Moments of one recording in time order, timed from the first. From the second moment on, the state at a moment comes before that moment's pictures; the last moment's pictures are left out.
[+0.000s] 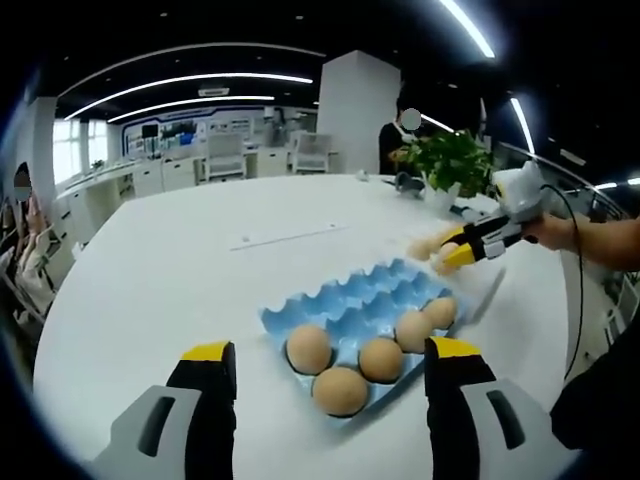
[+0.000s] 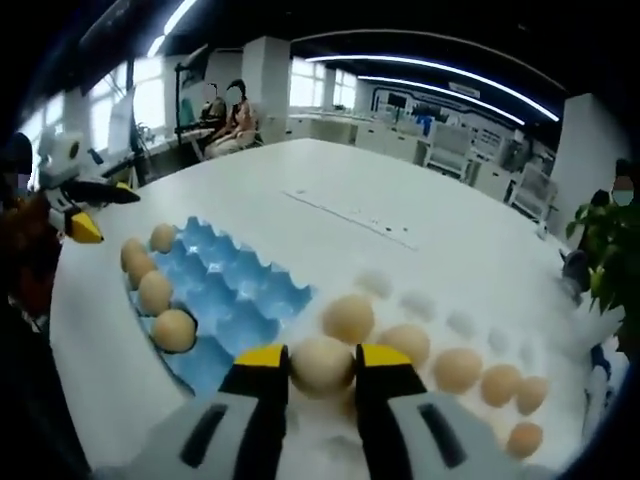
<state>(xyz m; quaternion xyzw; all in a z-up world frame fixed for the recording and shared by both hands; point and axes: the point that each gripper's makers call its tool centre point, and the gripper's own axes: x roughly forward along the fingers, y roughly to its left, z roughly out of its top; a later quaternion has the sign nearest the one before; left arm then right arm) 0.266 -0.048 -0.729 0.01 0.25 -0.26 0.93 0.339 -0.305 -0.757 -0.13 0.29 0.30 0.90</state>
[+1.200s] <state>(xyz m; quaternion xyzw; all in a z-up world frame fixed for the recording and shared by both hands) 0.264 -0.045 -0.731 0.01 0.25 -0.26 0.93 0.331 -0.189 -0.730 -0.09 0.25 0.41 0.87</state>
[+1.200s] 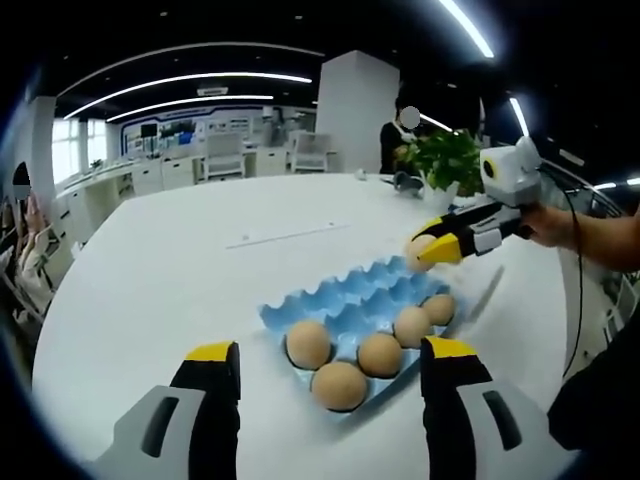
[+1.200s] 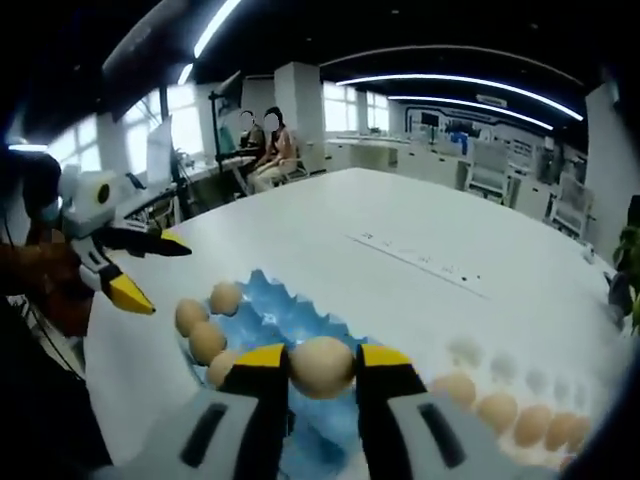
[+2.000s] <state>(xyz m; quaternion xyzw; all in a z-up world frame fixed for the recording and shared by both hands) 0.264 -0.045 -0.729 0.01 0.25 -0.26 0.93 0.318 -0.104 -0.741 -0.10 0.25 0.49 0.83</state>
